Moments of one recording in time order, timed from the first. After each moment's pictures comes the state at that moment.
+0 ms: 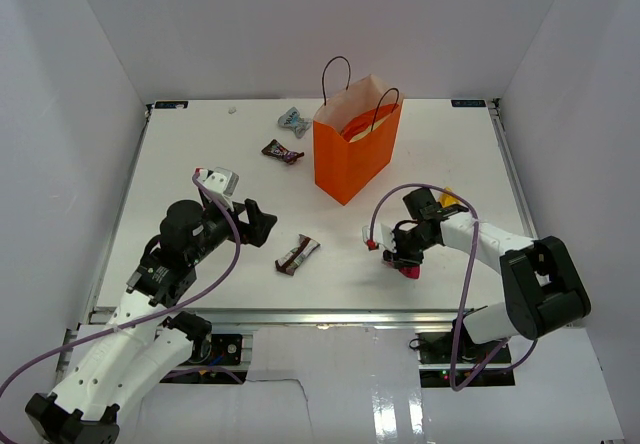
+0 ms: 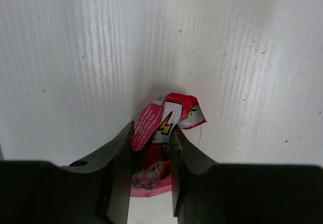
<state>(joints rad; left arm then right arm) -0.47 0.65 0.70 -0.31 0.12 -0.23 0.43 1.42 0.71 -0.60 -0.48 -1.19</state>
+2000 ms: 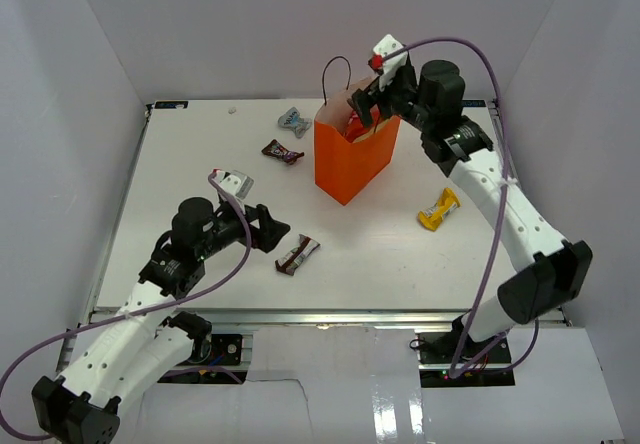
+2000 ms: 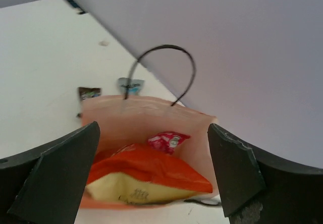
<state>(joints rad) -0.47 0.71 0.64 -0.22 0.30 -0.23 0.48 1.56 1.61 -0.10 -0.17 -0.32</state>
